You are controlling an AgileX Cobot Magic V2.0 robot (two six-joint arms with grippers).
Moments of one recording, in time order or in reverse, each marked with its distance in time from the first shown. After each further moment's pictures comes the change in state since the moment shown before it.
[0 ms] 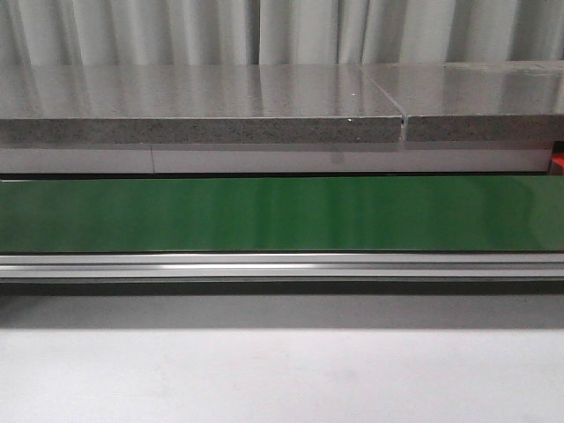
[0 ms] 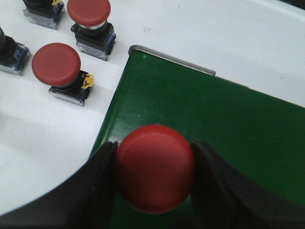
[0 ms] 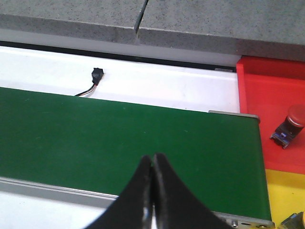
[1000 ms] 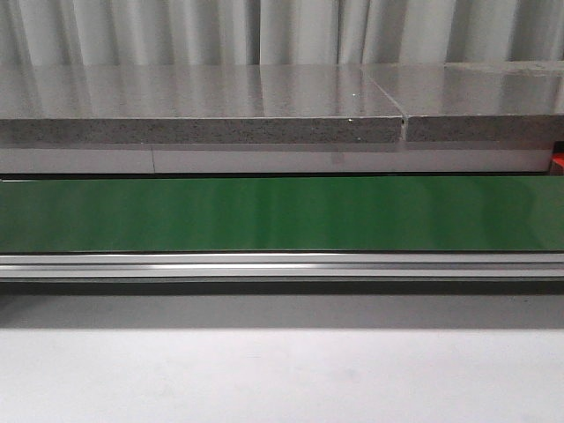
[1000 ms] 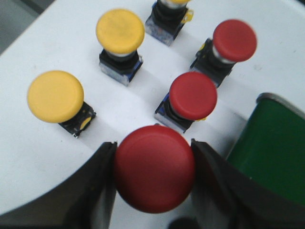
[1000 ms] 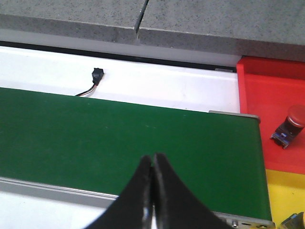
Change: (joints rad) left arm 0.254 0.060 -0.002 -0.002 -0.085 -0.025; right arm 0.000 0.000 0.000 0.000 0.000 0.000
